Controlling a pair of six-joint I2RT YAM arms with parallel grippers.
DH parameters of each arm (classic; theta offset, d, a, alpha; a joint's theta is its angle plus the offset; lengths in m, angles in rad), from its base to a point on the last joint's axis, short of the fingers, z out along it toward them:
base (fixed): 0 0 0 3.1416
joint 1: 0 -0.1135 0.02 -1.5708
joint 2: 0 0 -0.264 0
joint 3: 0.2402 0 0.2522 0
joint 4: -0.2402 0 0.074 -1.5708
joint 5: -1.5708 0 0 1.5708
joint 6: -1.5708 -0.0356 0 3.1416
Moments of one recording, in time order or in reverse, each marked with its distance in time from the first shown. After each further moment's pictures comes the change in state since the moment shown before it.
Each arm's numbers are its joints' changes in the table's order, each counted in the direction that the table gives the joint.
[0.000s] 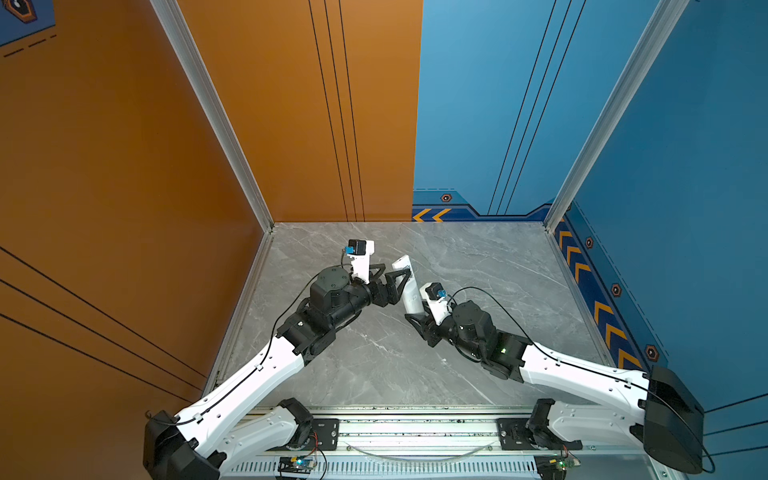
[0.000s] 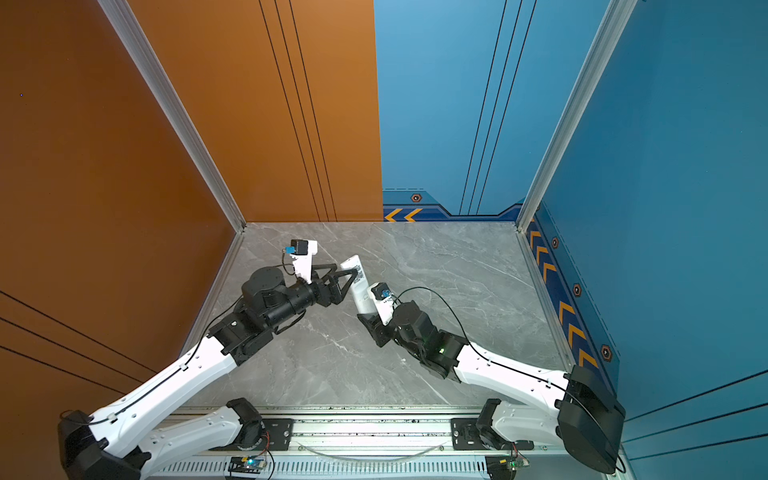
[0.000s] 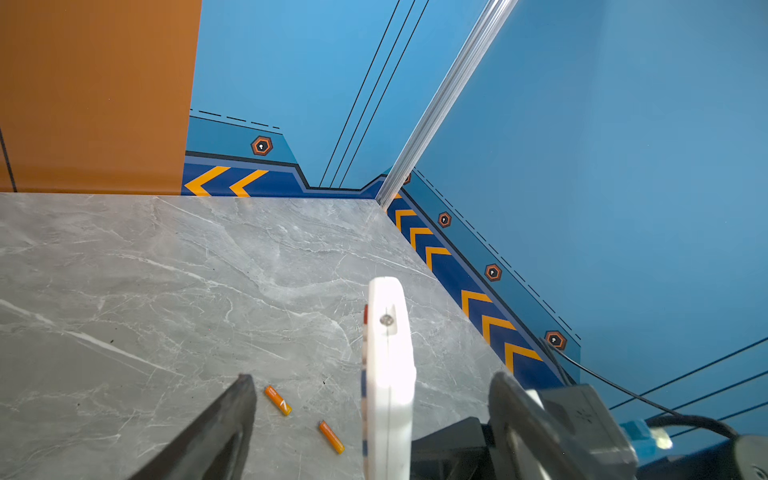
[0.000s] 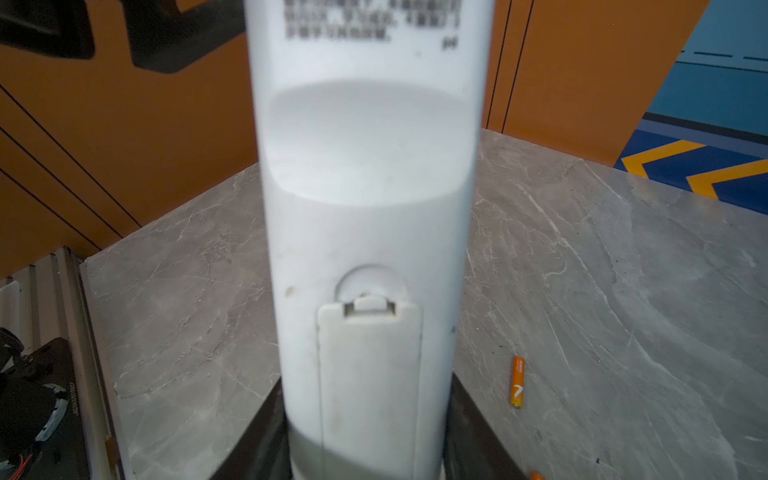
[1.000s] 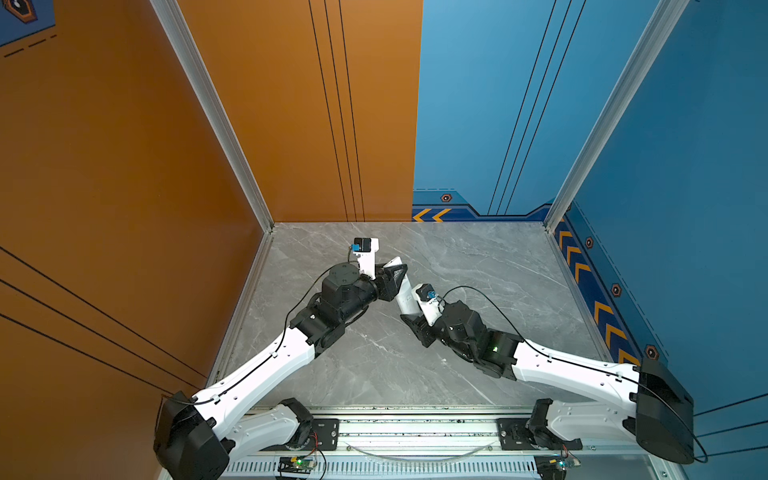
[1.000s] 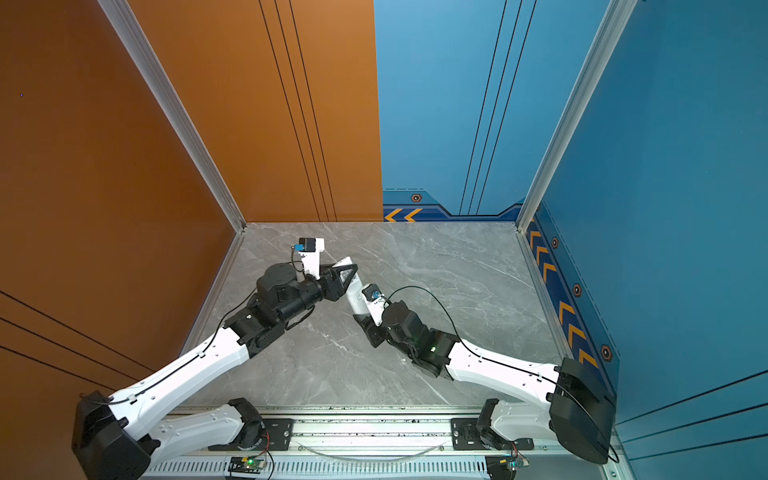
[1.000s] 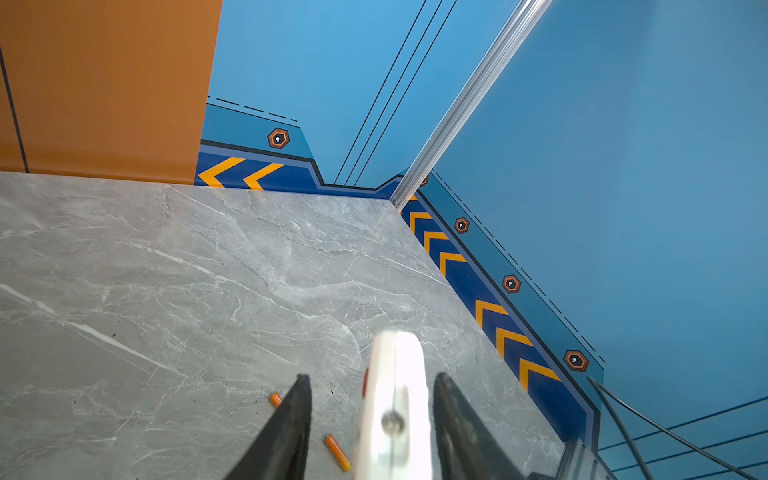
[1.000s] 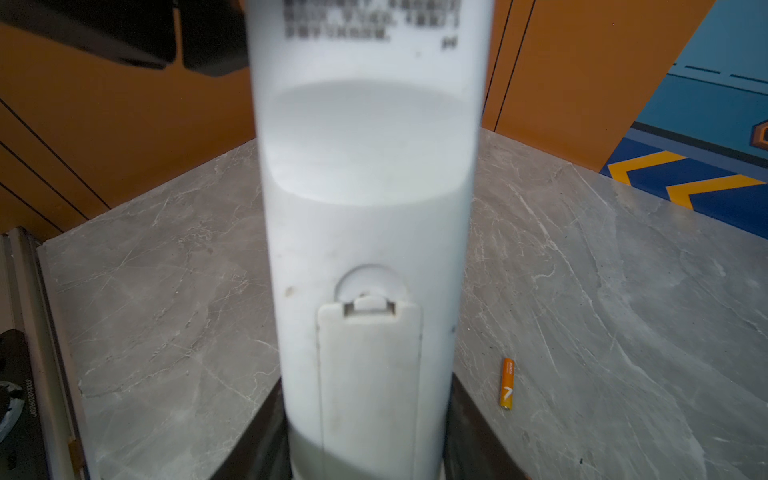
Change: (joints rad) left arm 0.000 -0.089 0.000 0.069 0.037 0.035; right arm -0.047 -0.060 0.055 -0.043 -0.074 0.041
